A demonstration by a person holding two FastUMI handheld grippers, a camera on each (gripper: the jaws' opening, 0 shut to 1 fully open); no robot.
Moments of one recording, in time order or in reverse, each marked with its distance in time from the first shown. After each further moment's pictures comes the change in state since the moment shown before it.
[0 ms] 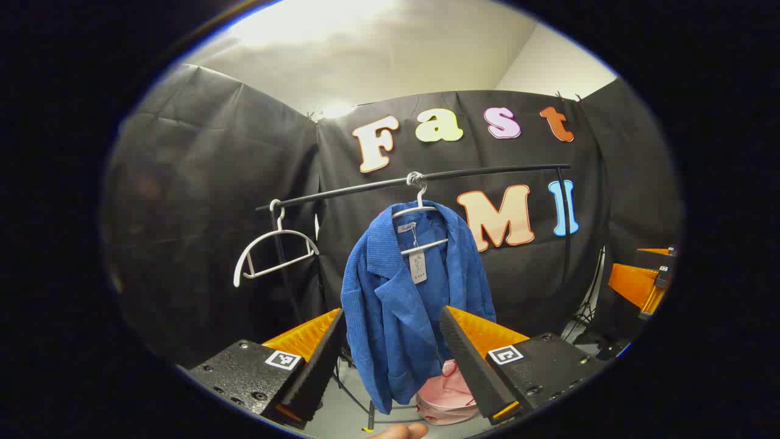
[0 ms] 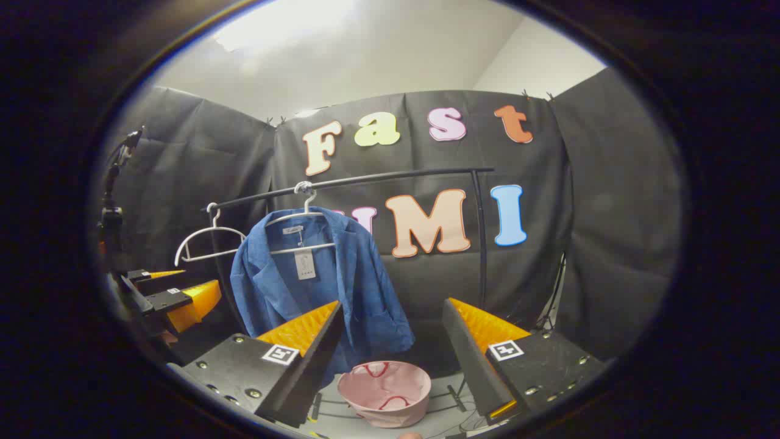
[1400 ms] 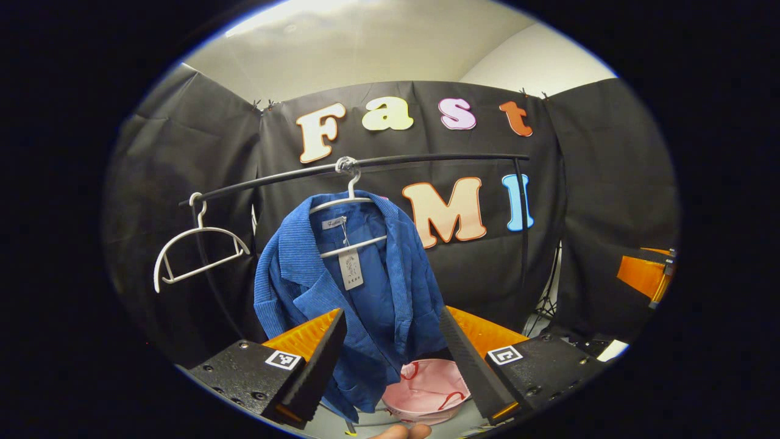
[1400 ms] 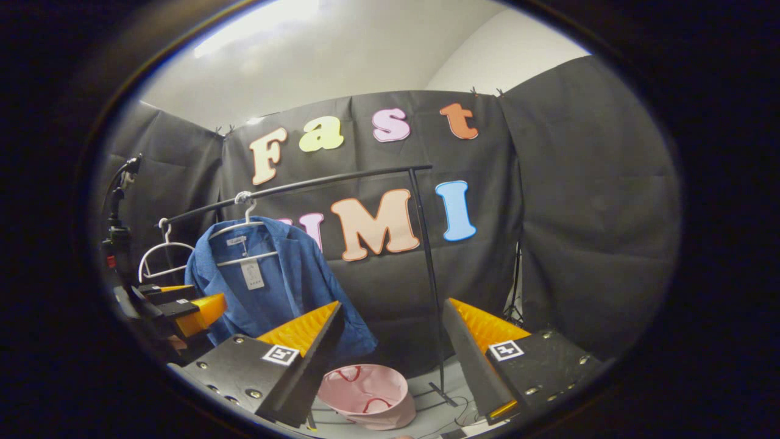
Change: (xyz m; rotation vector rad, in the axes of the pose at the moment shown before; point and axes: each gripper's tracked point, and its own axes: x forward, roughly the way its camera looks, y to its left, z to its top) left arm 0.072 -0.074 -0.014 -0.009 0.048 -0.251; right arm -0.006 -0.074 -0.005 0.057 -0.008 -0.234
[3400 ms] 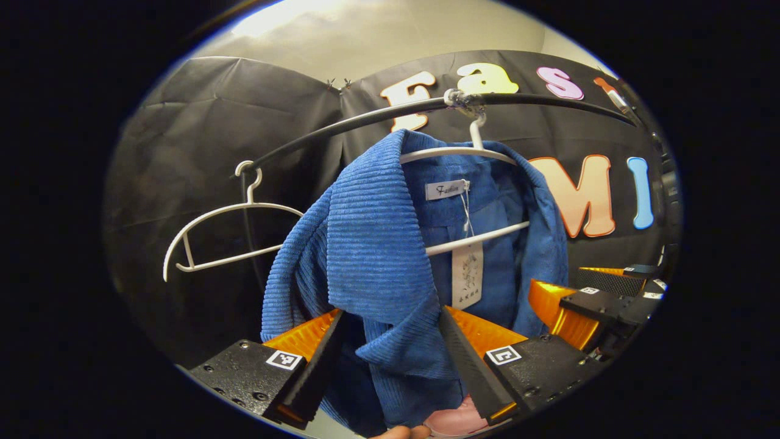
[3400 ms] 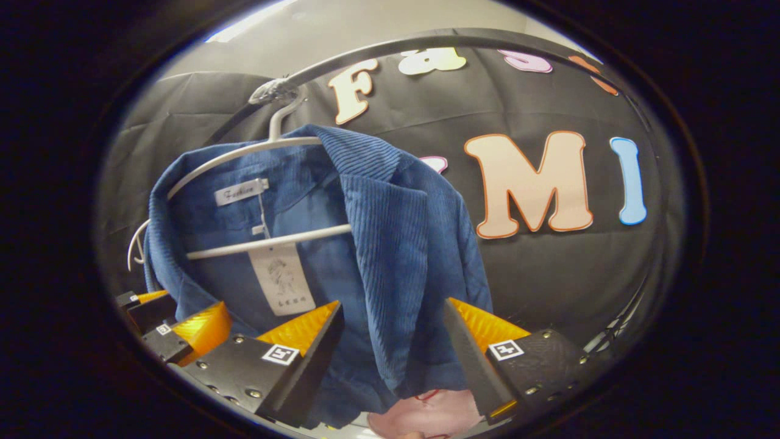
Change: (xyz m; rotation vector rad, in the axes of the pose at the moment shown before) left arm 0.121 0.138 -0.029 -0.021 0.067 0.539; right arm 0.297 0.286 -0.082 -0.064 0.195 0.509
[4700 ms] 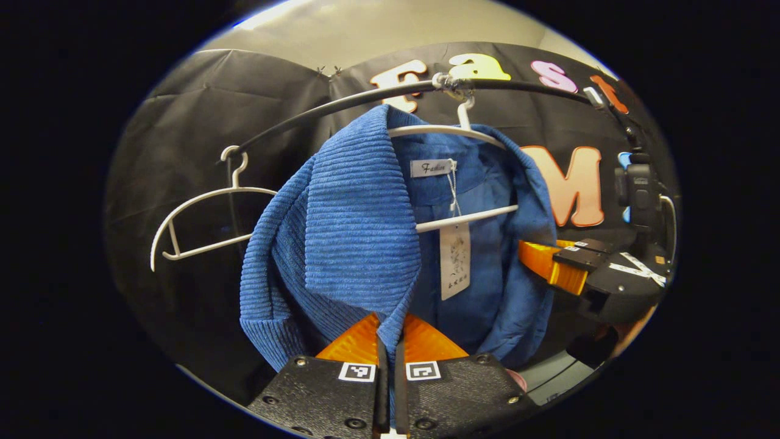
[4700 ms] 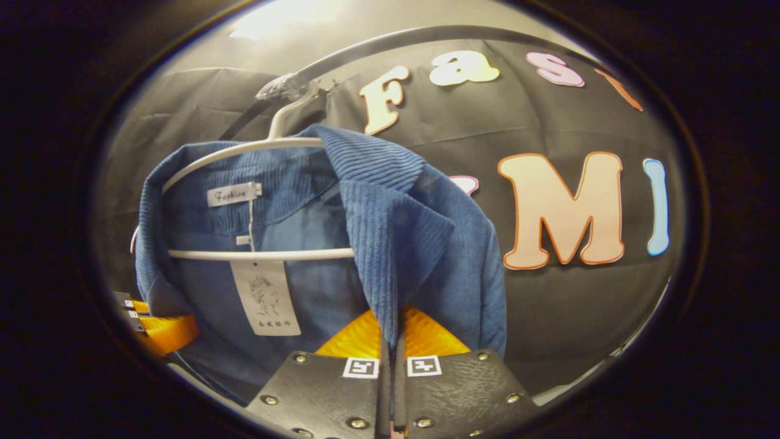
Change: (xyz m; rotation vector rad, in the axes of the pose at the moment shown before) left arm -0.021 -0.021 -0.009 -0.041 0.069 -0.154; right arm 0.032 -0.001 0.016 -0.089 -0.090 0.139
